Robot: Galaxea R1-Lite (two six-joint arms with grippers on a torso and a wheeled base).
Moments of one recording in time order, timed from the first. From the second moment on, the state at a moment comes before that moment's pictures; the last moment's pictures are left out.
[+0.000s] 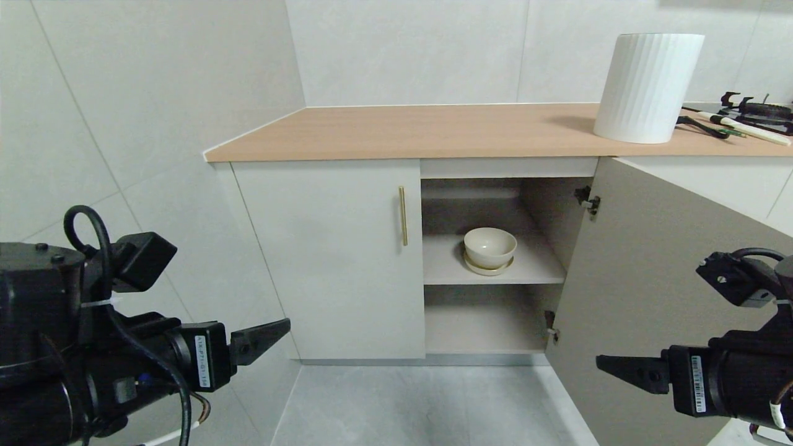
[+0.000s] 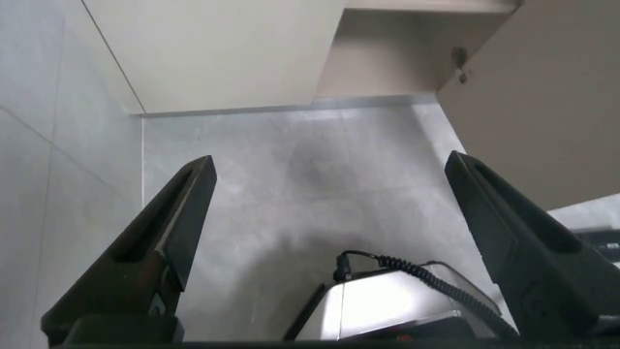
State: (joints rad) left arm -0.47 1.24 -0.59 -0.15 0.16 -0.34; right arm 0.63 1.25 -0.68 0.12 -0.21 0.50
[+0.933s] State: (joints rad) left arm -0.47 1.25 -0.59 -0.15 0.15 -0.34; right arm 0.48 1.15 -0.90 0.78 -0.34 0.35
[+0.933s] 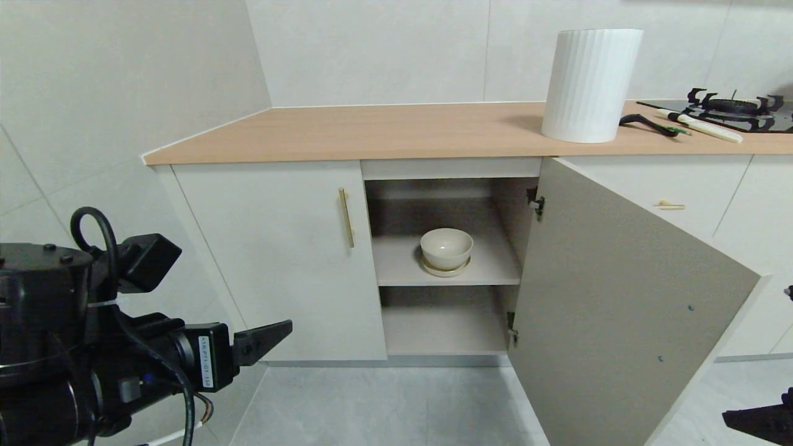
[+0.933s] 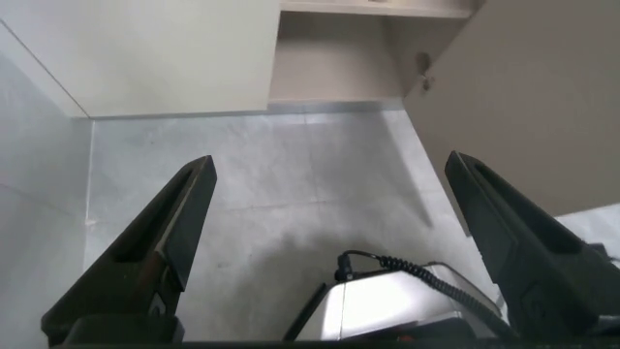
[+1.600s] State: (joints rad) left arm -0.47 1.25 -0.59 -0.15 0.15 -0.34; right arm 0.01 1.23 -0.85 0.37 -0.38 0.16
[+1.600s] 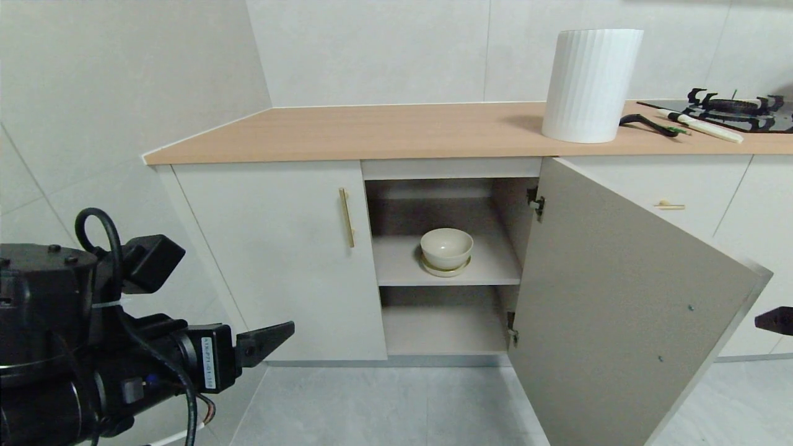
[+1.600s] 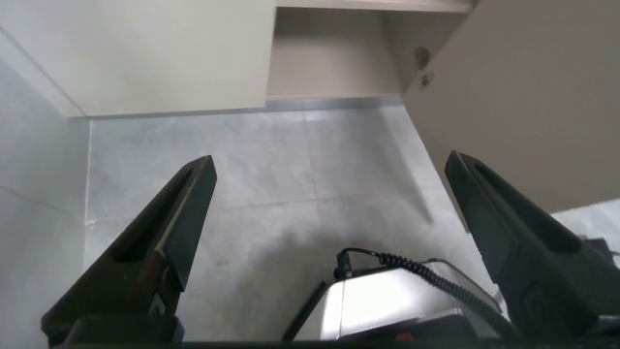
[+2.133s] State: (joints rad) left arm -0.47 1.25 -0.59 -0.15 0.15 -0.34; right arm 0.06 1.34 -0.79 0.25 -0.38 0.24
